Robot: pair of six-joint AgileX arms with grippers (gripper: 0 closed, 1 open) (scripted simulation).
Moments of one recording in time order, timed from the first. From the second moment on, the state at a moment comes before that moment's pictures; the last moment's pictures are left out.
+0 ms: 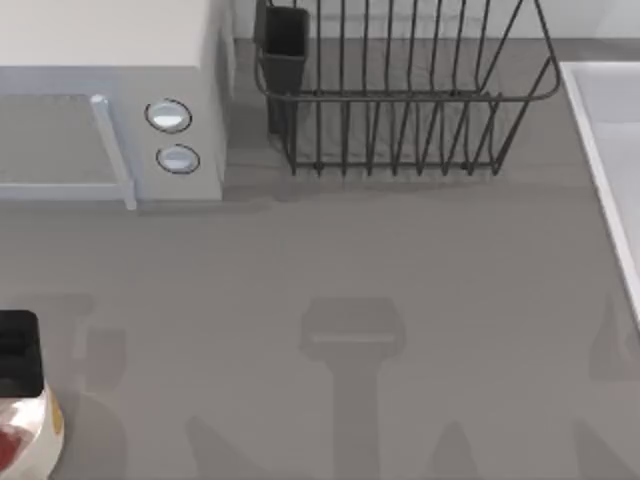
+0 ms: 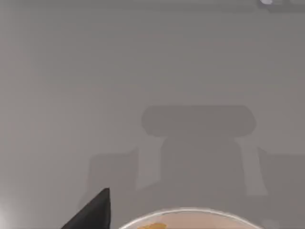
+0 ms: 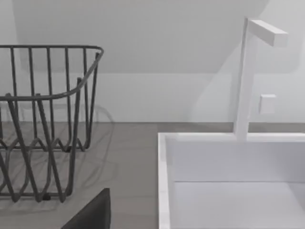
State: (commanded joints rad) left arm 0.00 0.57 0.38 -0.51 0.00 0.01; right arm 0.00 0.00 0.00 0.00 0.00 0.00
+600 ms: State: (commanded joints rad) left arm 0.00 1.26 0.80 -1.08 0.00 0.02; right arm 0.00 0.00 0.00 0.00 0.00 0.00
